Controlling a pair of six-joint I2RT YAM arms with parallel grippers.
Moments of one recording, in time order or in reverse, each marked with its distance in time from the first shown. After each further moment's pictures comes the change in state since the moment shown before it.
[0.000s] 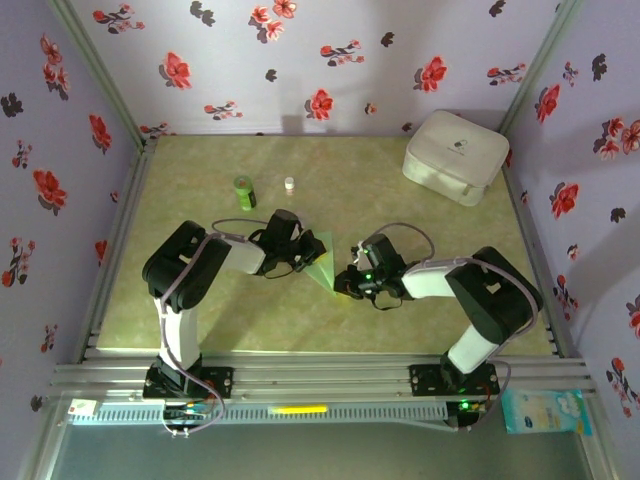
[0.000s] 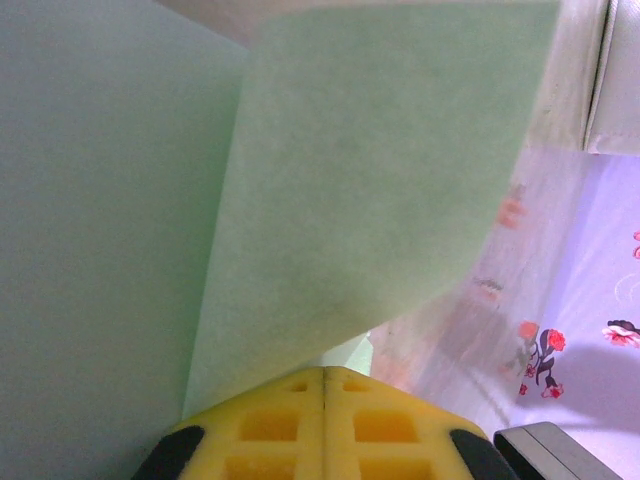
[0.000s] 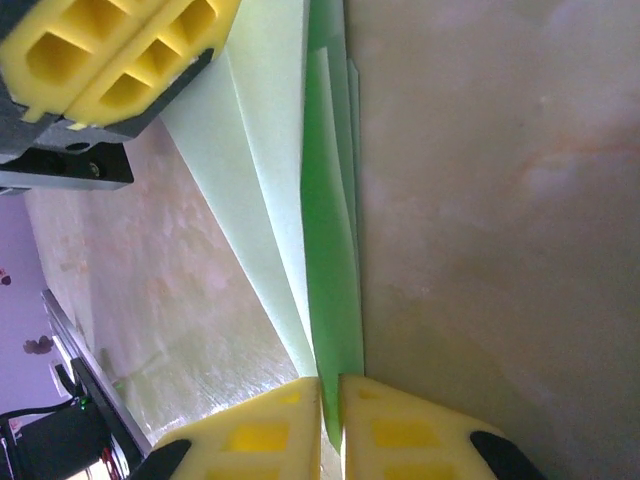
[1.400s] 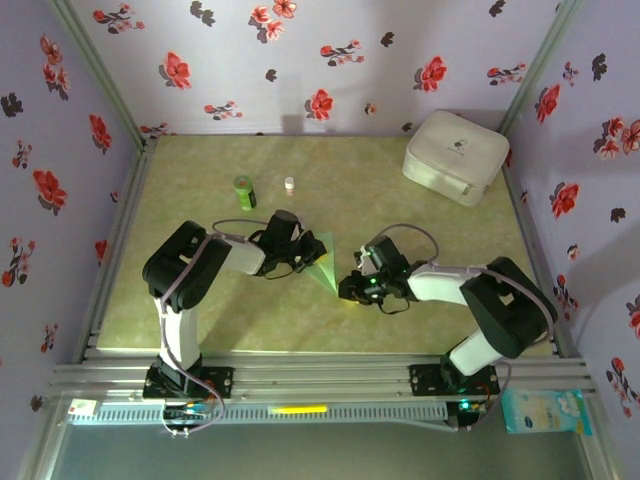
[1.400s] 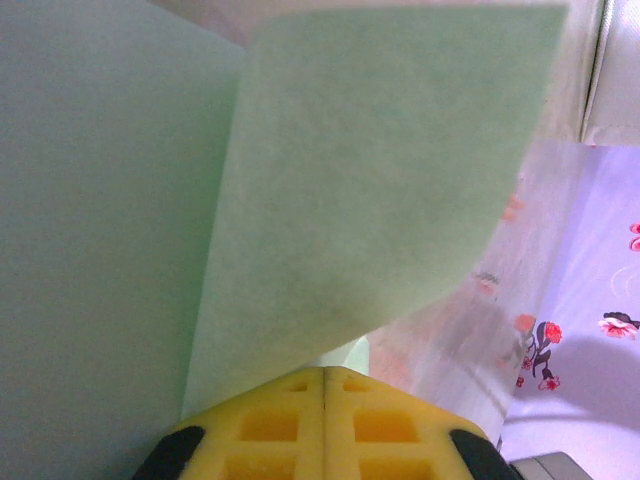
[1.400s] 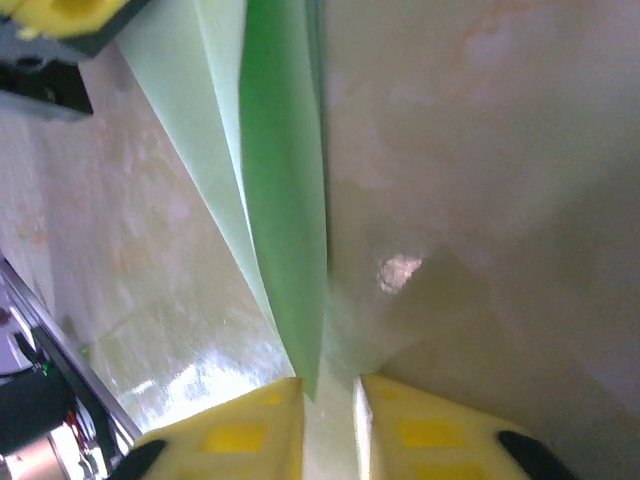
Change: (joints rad) left arm -0.002 0.000 -0.008 0.012 0.013 -0.002; right arm 0.000 -0.113 -0.002 -0.188 0.014 -0.065
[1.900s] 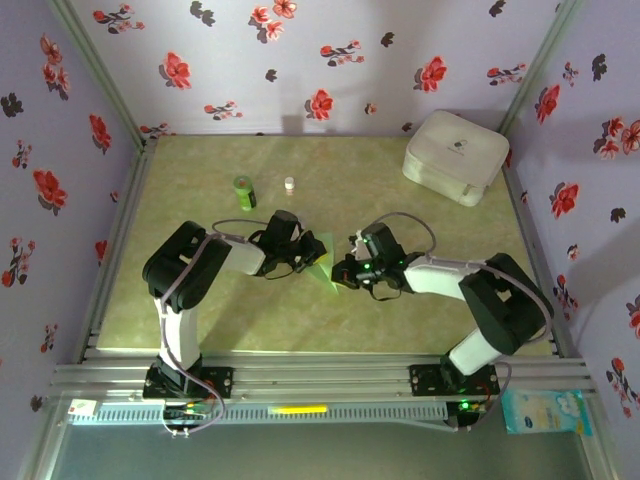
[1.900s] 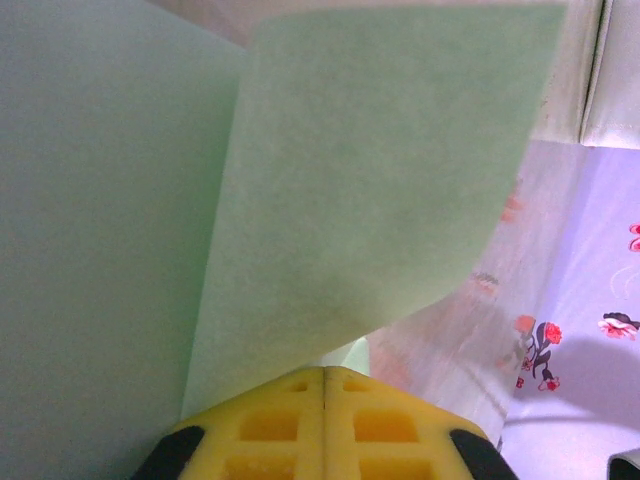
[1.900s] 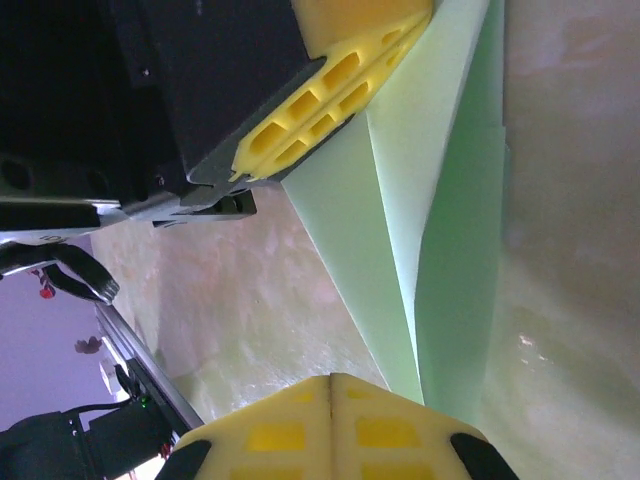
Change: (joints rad) left arm 0.000 0.000 -0.002 0.005 -0.003 0.000; right arm -0.008 0.054 0.089 0.111 -0.035 0.111
